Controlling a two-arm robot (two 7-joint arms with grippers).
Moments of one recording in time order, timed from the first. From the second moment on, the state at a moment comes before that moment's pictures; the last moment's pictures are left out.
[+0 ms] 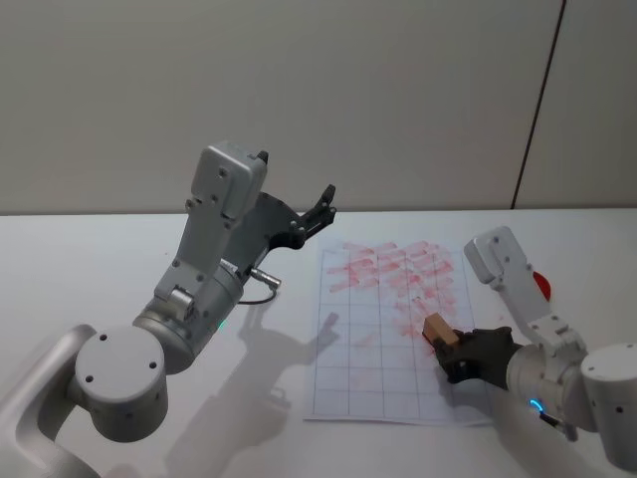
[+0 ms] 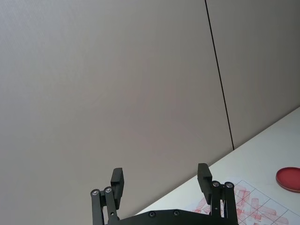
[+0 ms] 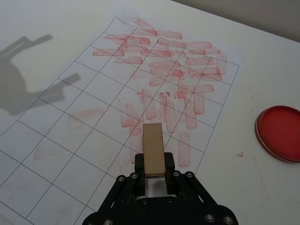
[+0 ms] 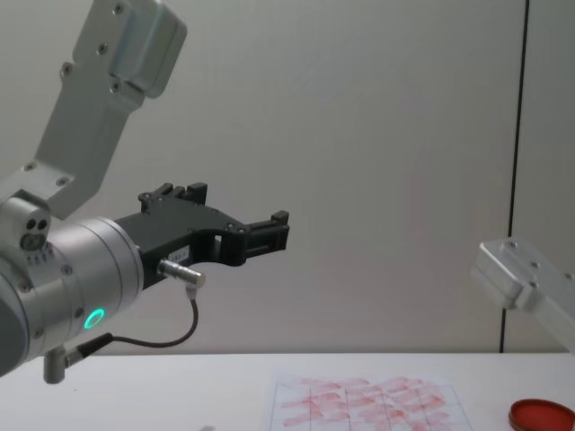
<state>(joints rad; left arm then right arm) -0.24 0.38 0.45 -1.63 -0.20 0.01 -0.01 0.15 0.20 -0.33 -1.56 0.04 0.71 0.26</state>
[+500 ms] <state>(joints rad) -0.24 0.38 0.45 -1.63 -0.20 0.01 -0.01 0.15 0.20 -0.32 -1.56 0.03 0.69 0.26</state>
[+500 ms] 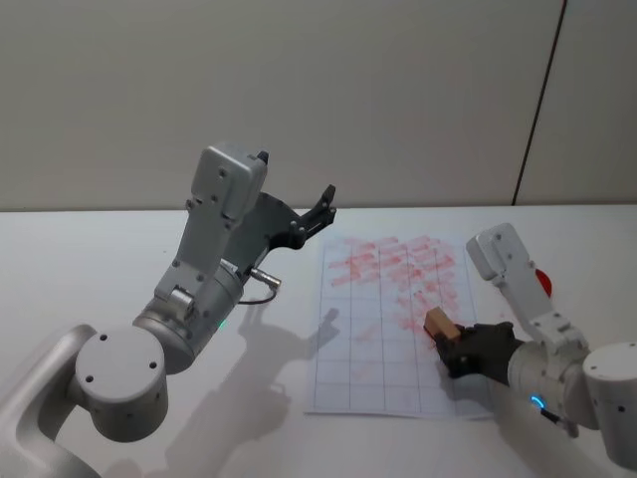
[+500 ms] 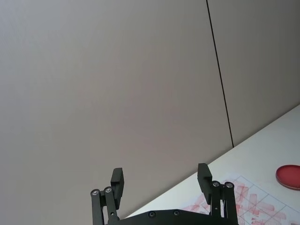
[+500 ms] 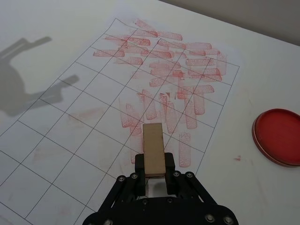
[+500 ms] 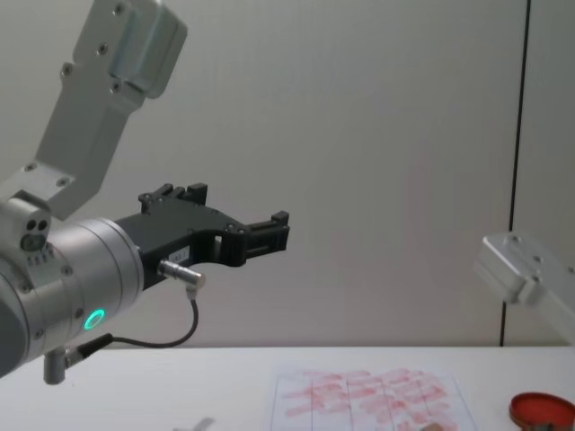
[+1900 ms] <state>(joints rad) -0.24 0.38 0.45 -1.63 -0.20 0.01 -0.01 0.15 0.21 -0.20 -1.68 0.17 0.67 0.03</state>
